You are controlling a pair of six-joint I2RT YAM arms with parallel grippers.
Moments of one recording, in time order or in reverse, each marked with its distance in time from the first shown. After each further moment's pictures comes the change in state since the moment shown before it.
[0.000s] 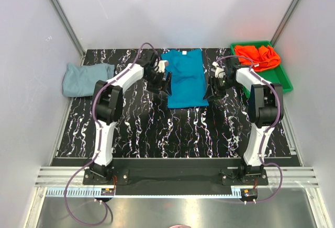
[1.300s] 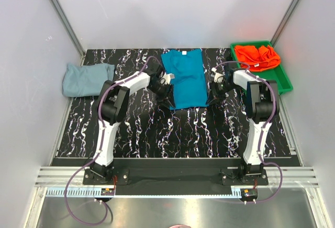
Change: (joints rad) left arm -0.053 0.016 -0.165 0.053 0.230 -0.131; right arm 0.000 0.088 -0.008 0.026 0.076 0.010
